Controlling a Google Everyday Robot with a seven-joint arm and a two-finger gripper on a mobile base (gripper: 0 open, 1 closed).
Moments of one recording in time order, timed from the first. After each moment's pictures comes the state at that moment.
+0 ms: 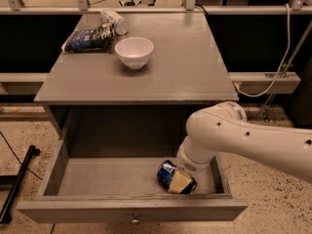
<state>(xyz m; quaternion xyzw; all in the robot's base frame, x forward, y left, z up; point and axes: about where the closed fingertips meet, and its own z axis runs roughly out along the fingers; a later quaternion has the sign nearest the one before) 0.451 -0.079 0.633 -0.55 0.83 0.06 0.10</state>
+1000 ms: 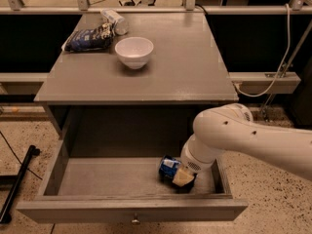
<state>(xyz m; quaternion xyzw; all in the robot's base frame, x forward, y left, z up) 0.457 -0.083 0.628 -0.54 0.83 0.08 0.11</state>
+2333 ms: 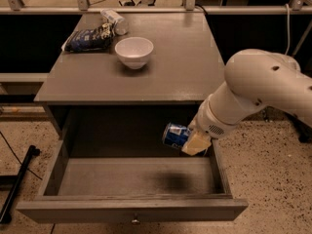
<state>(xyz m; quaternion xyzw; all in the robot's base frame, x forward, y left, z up) 0.477 -0.101 0.764 -0.58 0.79 0.10 0.17</state>
